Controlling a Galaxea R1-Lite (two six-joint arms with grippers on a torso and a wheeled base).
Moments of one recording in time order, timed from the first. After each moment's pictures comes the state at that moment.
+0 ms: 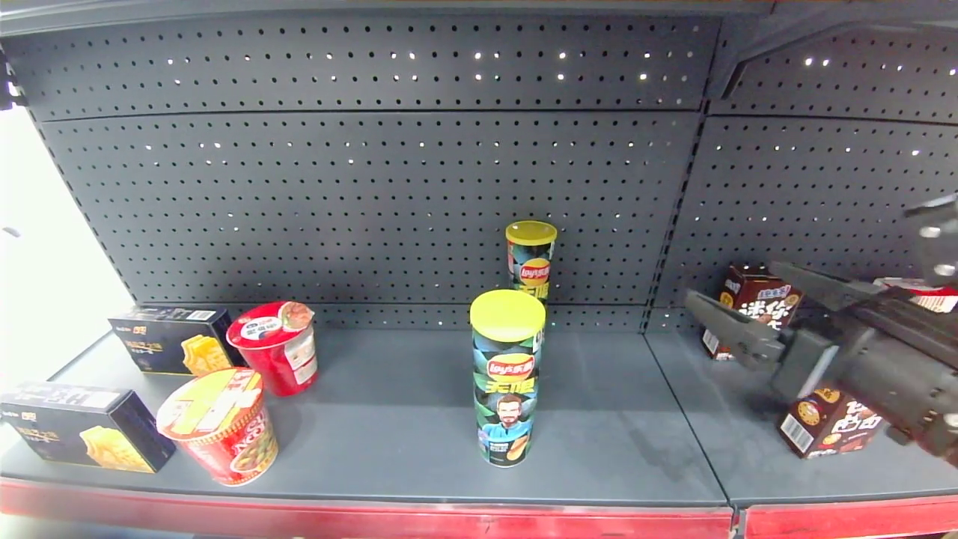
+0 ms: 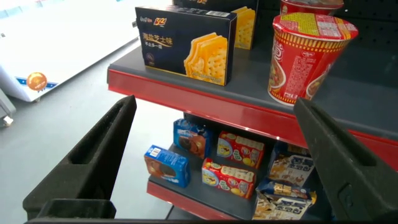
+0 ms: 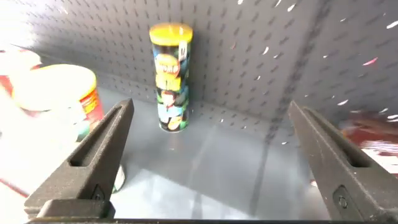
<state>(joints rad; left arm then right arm) 0.33 0.00 0.00 0.00 0.07 -0.02 0.67 1.24 -0.50 -0.83 -0.27 -0.09</state>
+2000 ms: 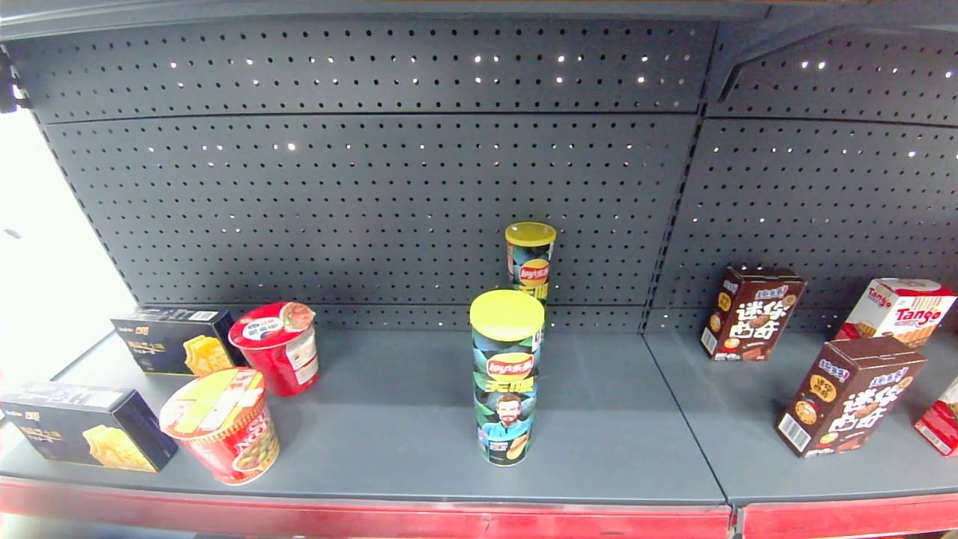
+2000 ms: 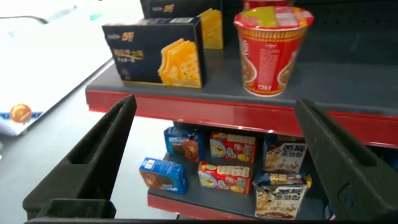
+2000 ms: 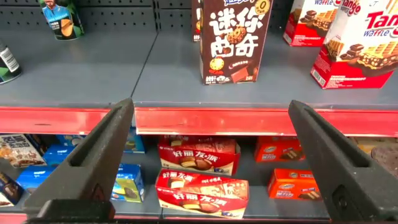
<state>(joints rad) 0.32 0.00 0.00 0.00 -0.07 0.08 0.00 0.00 0.00 0.00 0.00 0.00</state>
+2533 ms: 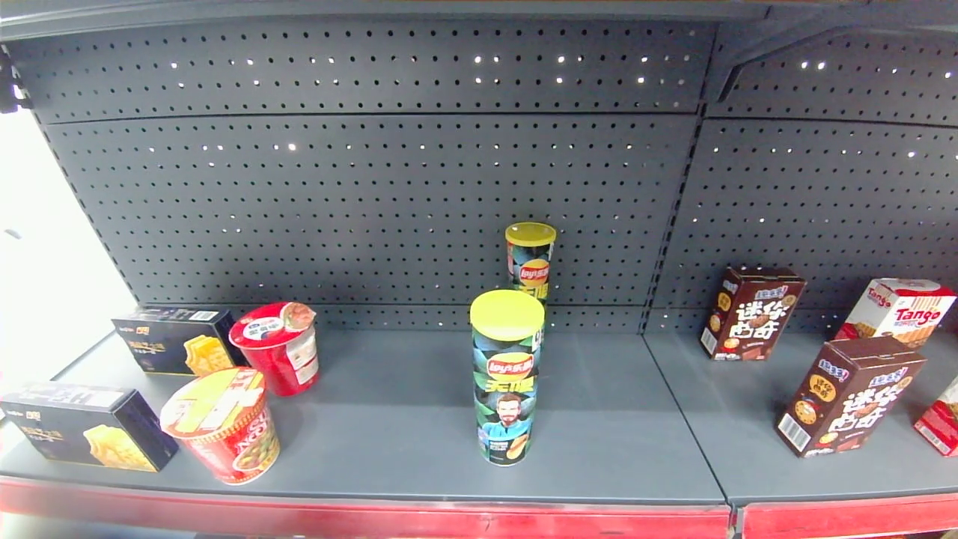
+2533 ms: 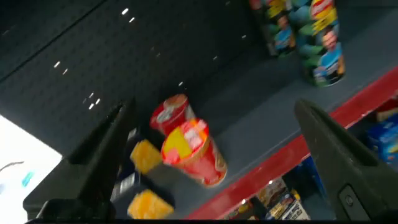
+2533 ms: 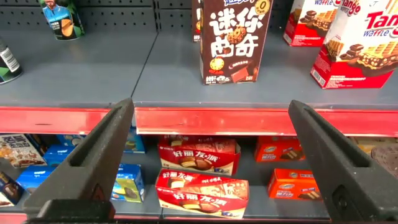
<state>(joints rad) 0.02 0.42 -0.40 -0.07 -0.42 0.49 0.00 0.00 0.00 0.00 0.00 0.00</state>
